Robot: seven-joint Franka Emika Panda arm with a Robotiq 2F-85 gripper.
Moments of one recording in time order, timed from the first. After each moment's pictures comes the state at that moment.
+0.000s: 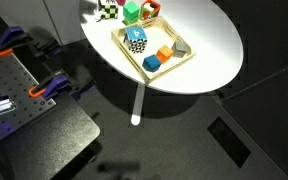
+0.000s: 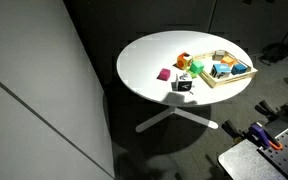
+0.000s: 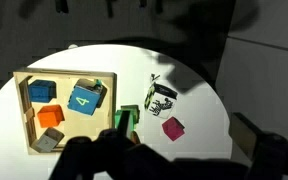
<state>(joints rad) 0.04 -0.56 0.08 -2.40 0.14 1.92 0.17</state>
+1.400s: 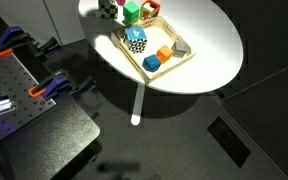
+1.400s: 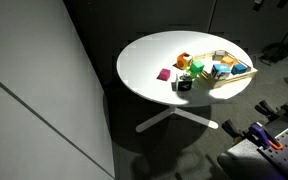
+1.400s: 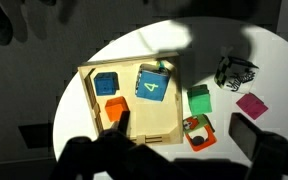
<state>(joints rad) -0.12 -0.40 -0.03 -2.40 -0.02 2.09 0.17</state>
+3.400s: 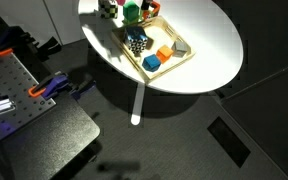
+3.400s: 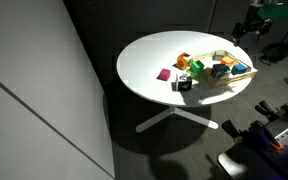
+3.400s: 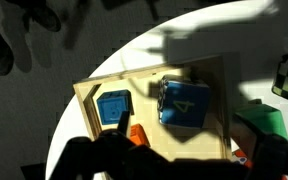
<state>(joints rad) -0.13 0.08 -0.11 -2.30 -0.02 2.31 0.17</state>
